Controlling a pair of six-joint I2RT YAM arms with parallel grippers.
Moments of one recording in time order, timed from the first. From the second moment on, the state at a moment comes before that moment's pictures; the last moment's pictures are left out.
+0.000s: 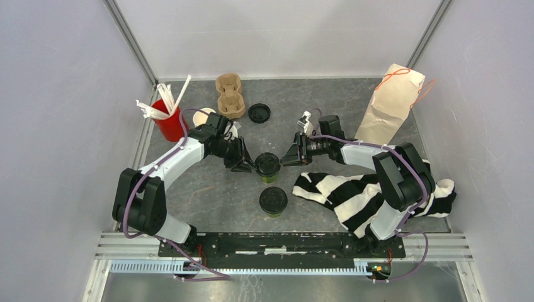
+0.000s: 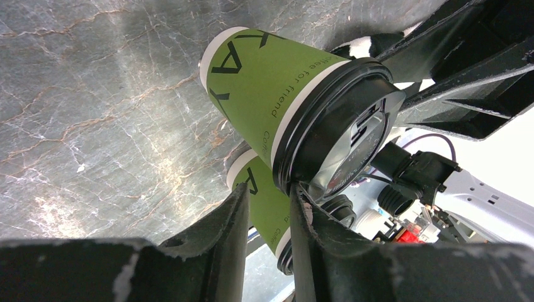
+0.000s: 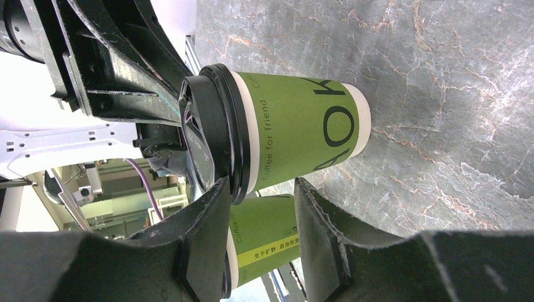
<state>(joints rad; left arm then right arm) -0.37 1.48 0.99 -0.63 0.56 -0.62 0.42 1.73 0.86 0.17 -0.94 0.68</state>
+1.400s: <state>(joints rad) -0.37 1.51 1.08 -0.65 0.46 -0.60 0.42 1.67 0.90 0.03 -0.92 0.55</state>
